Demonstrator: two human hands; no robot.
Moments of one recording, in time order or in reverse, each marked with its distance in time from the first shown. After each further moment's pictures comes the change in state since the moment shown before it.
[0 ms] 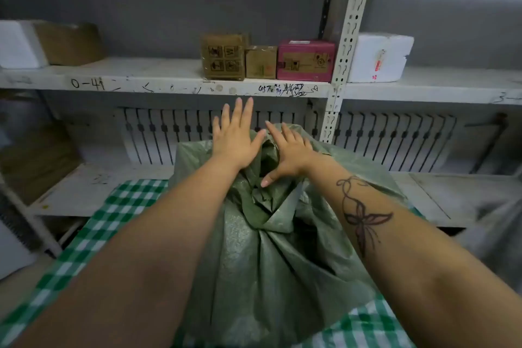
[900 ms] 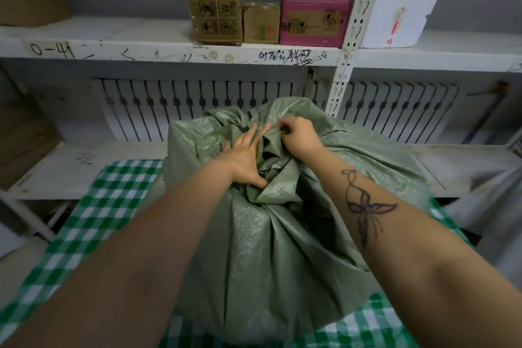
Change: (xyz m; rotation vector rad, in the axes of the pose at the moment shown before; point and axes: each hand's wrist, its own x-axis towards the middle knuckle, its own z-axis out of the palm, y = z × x) left_hand -0.002 -0.046 0.060 -0.037 -0.609 0.194; right_hand 0.049 0.004 0.045 0.376 0.401 0.074
